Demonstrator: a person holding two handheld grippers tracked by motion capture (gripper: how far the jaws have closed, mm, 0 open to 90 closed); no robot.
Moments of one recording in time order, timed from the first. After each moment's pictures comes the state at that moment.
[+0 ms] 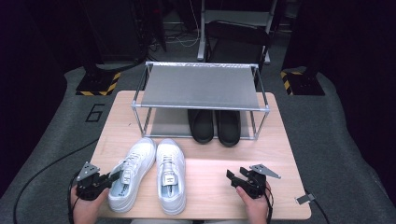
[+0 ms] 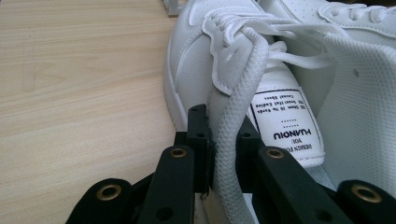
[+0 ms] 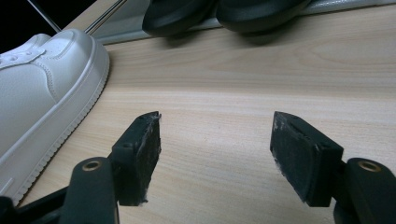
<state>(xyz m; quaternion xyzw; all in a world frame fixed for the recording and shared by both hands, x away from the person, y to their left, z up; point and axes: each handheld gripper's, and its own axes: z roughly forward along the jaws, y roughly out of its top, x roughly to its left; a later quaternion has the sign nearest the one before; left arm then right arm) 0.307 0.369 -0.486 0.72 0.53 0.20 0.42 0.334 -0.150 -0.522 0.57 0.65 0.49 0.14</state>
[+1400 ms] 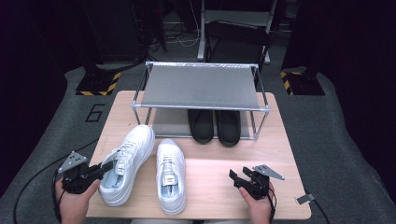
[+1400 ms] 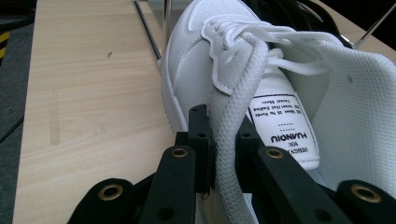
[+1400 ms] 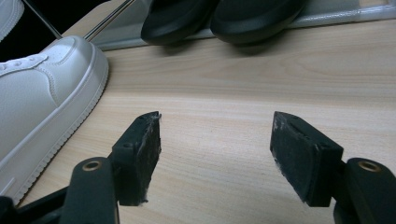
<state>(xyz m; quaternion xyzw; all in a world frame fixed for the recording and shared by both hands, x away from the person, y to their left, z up) 0.301 0.367 -0.409 0.70 0.51 0.20 0.45 0.329 -0.157 -0.515 0.56 0.65 0.49 0.16</state>
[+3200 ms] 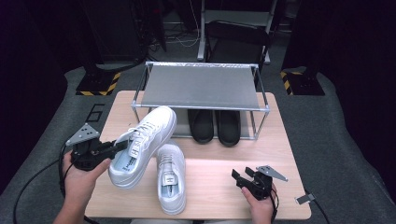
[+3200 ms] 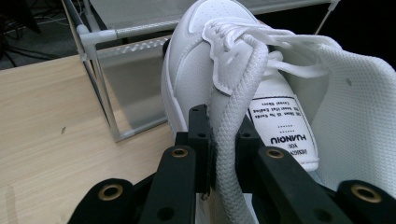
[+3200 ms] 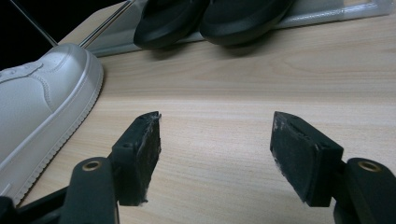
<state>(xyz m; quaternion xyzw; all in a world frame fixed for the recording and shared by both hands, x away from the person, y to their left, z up) 0.328 0.319 -0.327 0.75 0.43 0.19 0.47 0.328 -0.165 -0.517 0.57 0.64 0.49 0.16</state>
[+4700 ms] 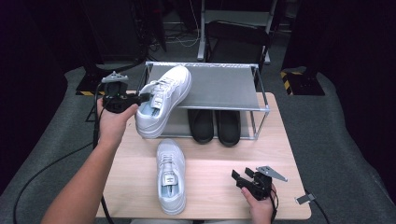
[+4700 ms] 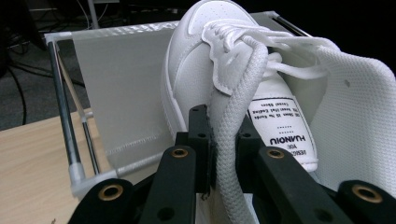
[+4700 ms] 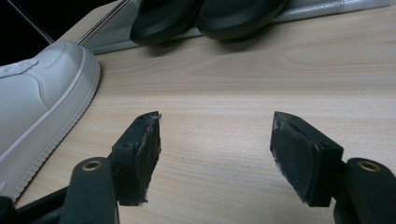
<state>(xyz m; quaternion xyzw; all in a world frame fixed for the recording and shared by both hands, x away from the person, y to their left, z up) 0.459 0.264 -0.272 0.73 0.45 0.20 0.48 0.329 -0.165 -0.522 0.58 0.63 0.49 0.15</state>
